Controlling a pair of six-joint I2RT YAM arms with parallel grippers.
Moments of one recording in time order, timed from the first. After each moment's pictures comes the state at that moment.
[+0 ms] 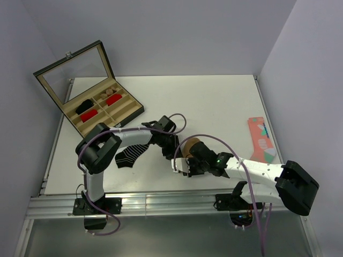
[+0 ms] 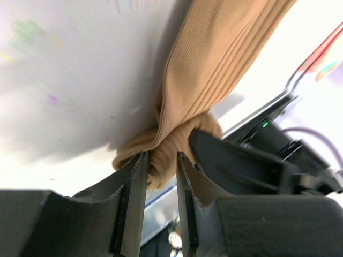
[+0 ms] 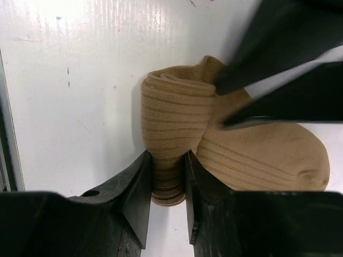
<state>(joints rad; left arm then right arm) -0.81 1.92 1.15 -0.33 0.52 -1.00 0.89 1.15 0.46 -0.27 -0.19 -0.77</state>
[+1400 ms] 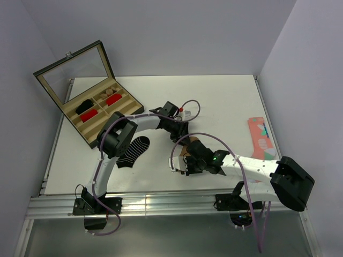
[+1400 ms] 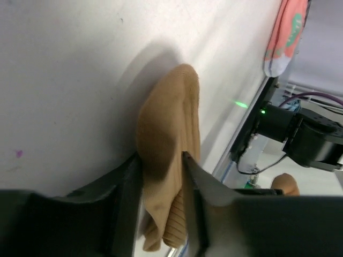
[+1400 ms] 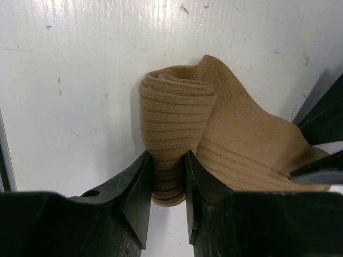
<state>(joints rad) -0.69 2.26 1.54 -0.30 0.83 -0.52 0.90 1.22 0.50 -0.28 -0.18 -0.77</state>
